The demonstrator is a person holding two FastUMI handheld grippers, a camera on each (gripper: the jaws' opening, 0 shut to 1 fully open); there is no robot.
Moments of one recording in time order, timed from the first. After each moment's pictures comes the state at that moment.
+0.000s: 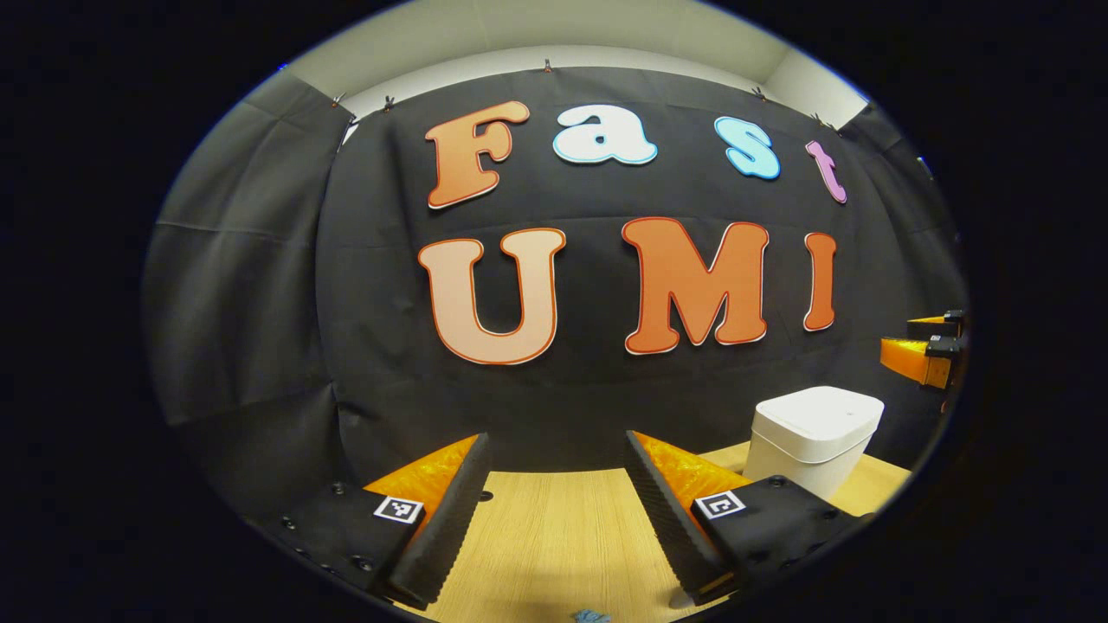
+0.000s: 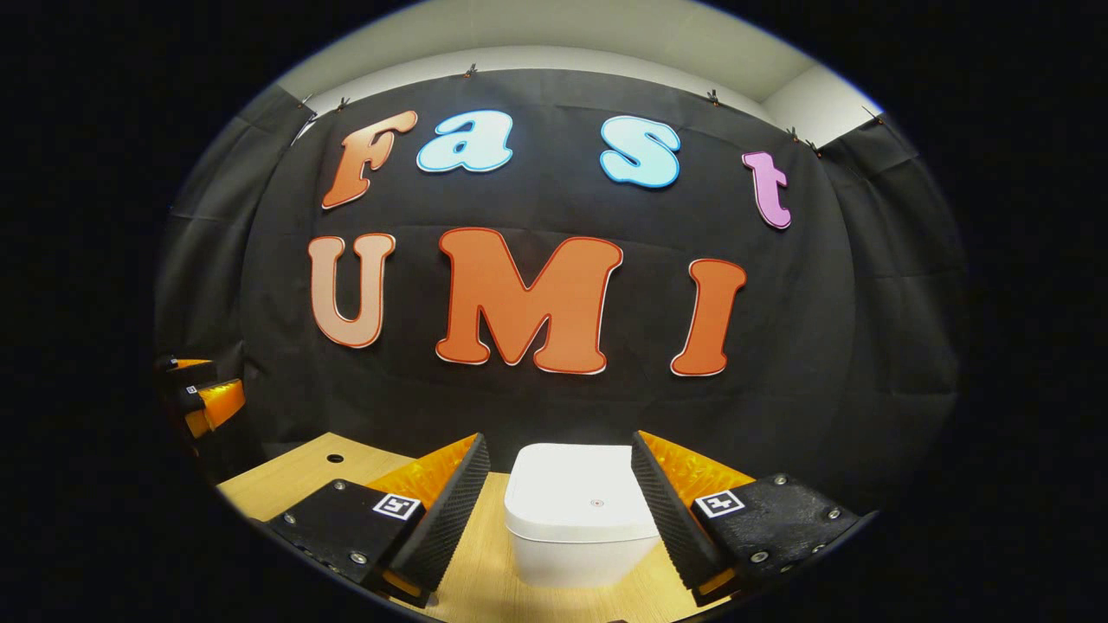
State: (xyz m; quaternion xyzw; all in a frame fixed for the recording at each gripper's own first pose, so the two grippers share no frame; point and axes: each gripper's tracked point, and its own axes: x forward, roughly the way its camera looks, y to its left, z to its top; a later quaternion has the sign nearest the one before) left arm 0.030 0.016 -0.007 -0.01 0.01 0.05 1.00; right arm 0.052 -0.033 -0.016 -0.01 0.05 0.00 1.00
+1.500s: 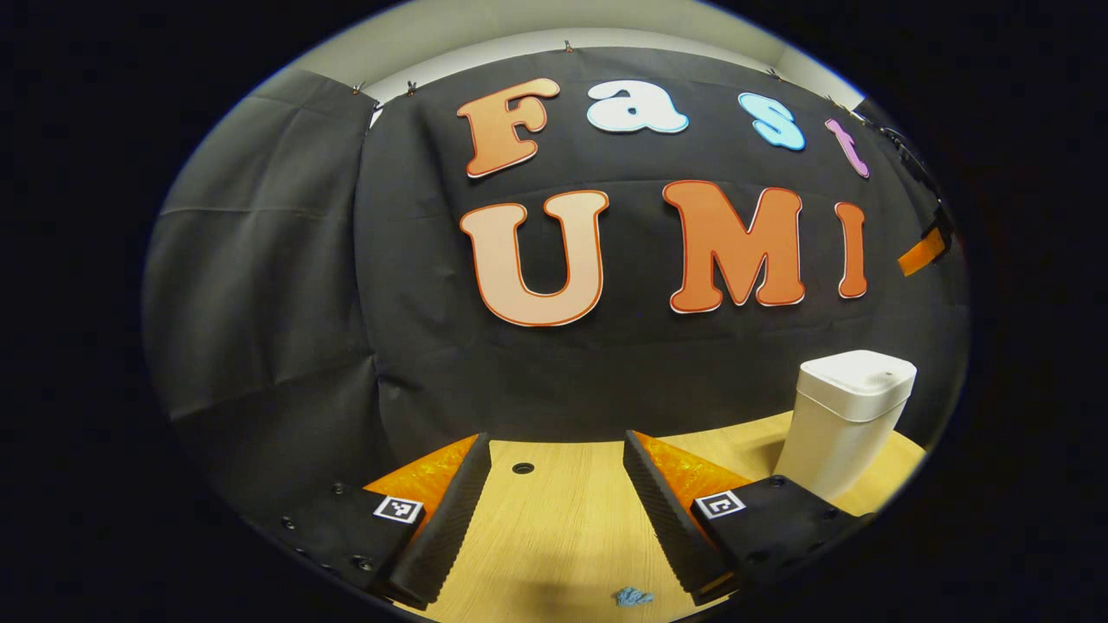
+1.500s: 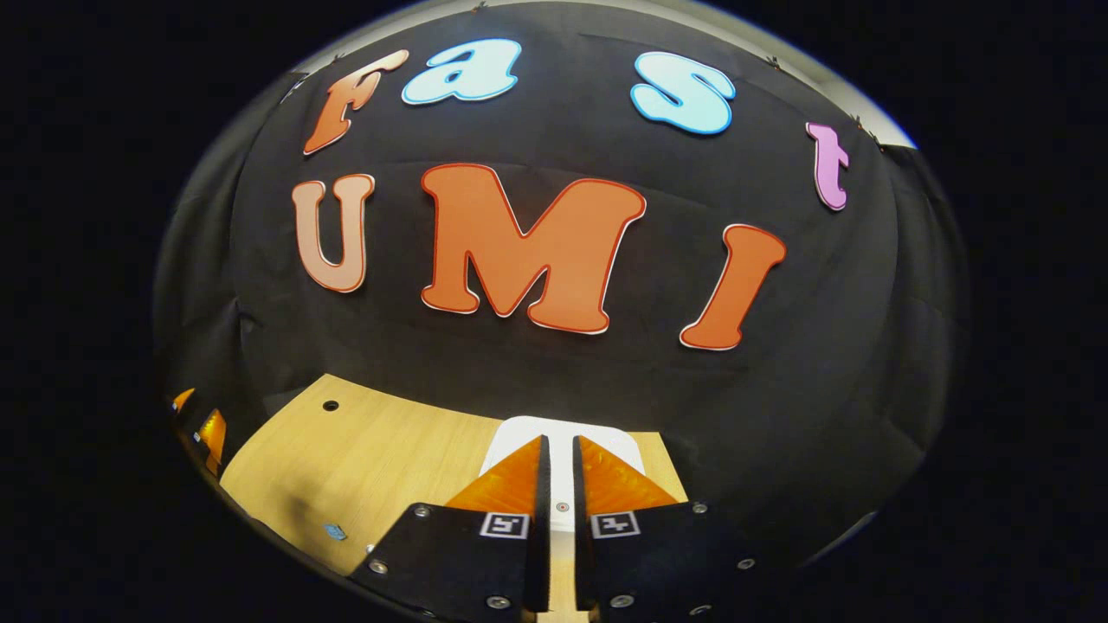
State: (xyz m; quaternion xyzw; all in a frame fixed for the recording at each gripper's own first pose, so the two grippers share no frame) left arm 0.006 0.070 -0.062 -0.01 0.06 0.11 0.99; right arm 0.103 -0.056 0.001 -0.06 0.23 0.03 0.97
